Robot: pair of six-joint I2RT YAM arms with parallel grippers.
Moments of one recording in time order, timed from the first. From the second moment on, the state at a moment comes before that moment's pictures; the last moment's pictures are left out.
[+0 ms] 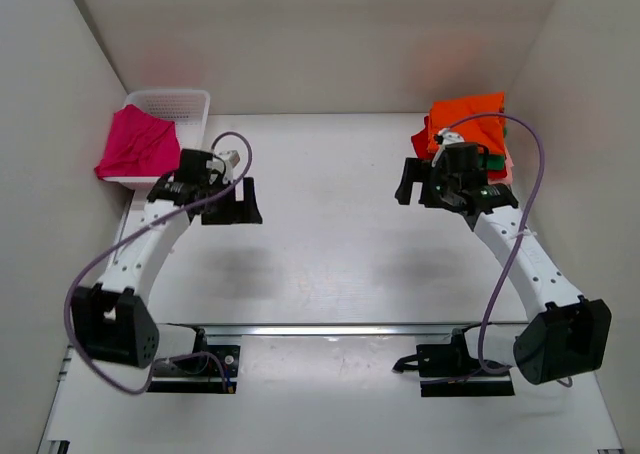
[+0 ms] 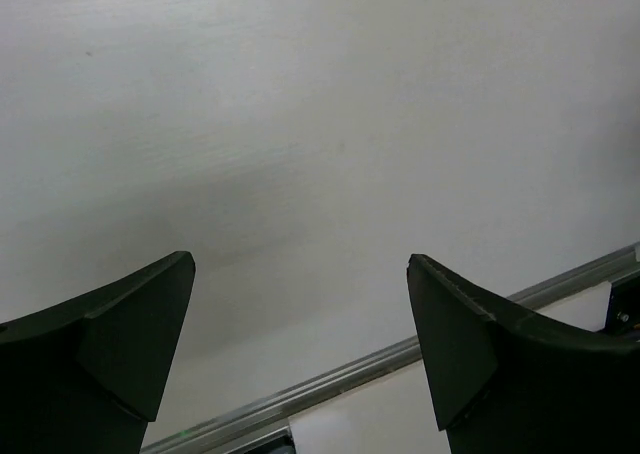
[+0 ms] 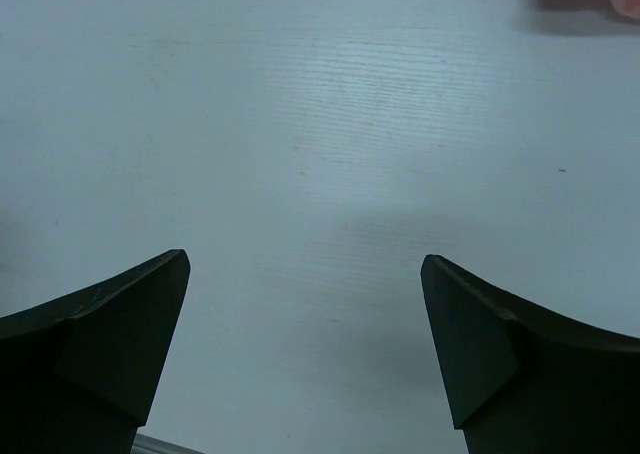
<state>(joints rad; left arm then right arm) -0.17 1.26 1.04 -0.70 0.31 -0.17 0.23 1.25 1.11 -0.57 -0.08 0.25</state>
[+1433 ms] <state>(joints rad) 0.27 2.61 2.42 -0.75 -0.11 -0.36 0.16 1.26 1.02 -0.49 -0.23 0.18</state>
